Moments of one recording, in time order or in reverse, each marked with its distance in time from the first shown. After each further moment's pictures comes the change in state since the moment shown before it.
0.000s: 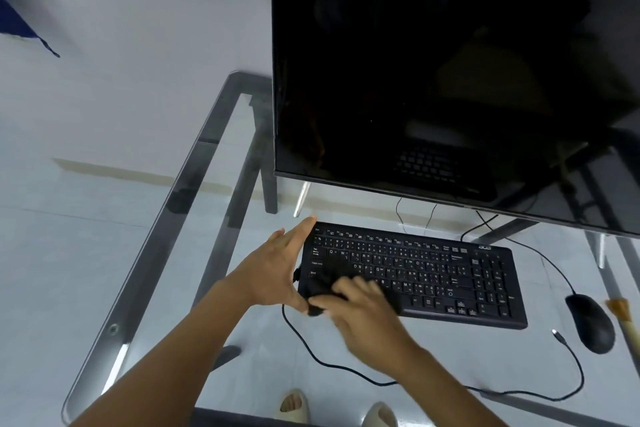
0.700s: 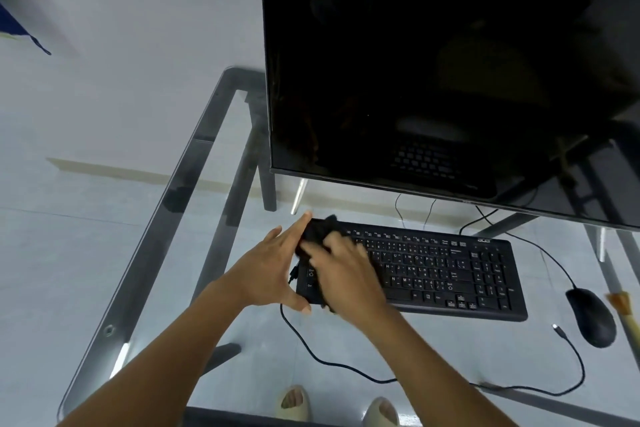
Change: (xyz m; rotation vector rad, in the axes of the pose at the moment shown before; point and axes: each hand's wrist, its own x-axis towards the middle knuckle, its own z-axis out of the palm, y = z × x) left_hand 0.001 -0.007 0.004 -0.002 -0.011 0.020; right_hand 0.062 -0.005 0.003 -0.106 0.151 0.165
